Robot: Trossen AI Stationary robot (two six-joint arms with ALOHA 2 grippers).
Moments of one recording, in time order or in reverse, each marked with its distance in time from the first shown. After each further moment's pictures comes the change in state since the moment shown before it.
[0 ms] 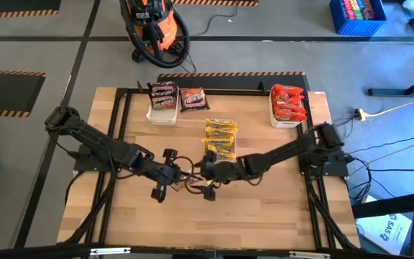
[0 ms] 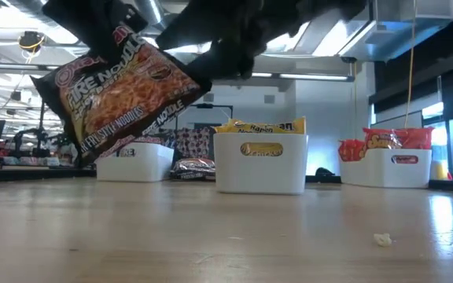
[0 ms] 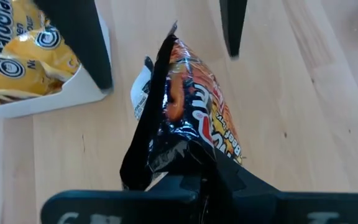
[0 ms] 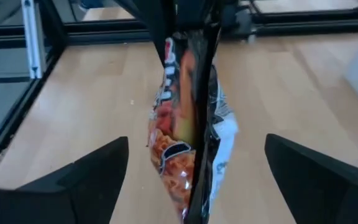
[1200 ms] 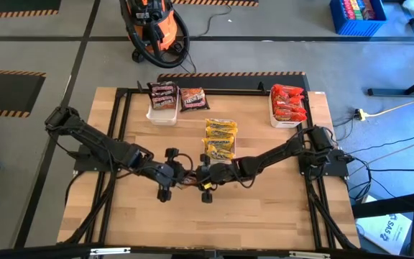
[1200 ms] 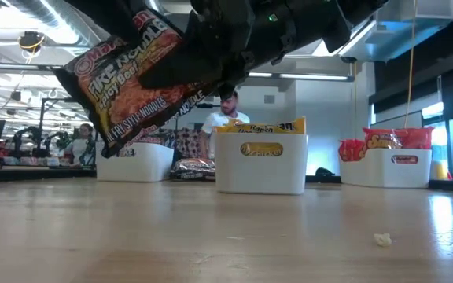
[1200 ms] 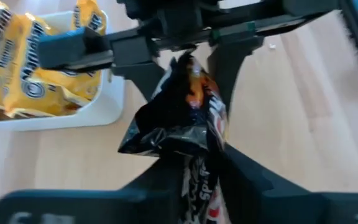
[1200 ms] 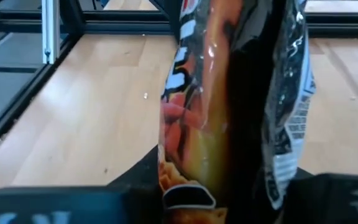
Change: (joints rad) left arm -0.001 -0.001 -0.001 0.114 -0.059 -0.080; right arm -0.019 0.111 -0.001 0.151 -0.078 -0.089
